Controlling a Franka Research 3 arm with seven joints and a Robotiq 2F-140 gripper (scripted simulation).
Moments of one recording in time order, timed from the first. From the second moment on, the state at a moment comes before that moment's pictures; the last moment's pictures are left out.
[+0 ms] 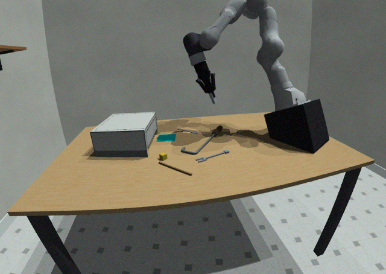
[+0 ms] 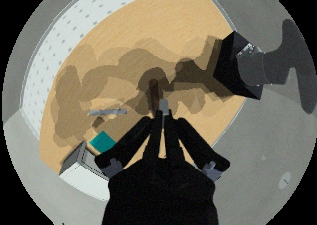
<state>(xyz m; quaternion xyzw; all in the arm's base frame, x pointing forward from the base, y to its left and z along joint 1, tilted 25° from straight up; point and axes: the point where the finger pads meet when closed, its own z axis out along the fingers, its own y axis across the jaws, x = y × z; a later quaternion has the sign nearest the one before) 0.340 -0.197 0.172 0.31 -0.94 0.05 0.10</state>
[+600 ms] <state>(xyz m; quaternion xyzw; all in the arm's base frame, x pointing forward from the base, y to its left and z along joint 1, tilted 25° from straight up) 0.326 -0.180 0.157 0.51 -0.84 0.14 0.09</state>
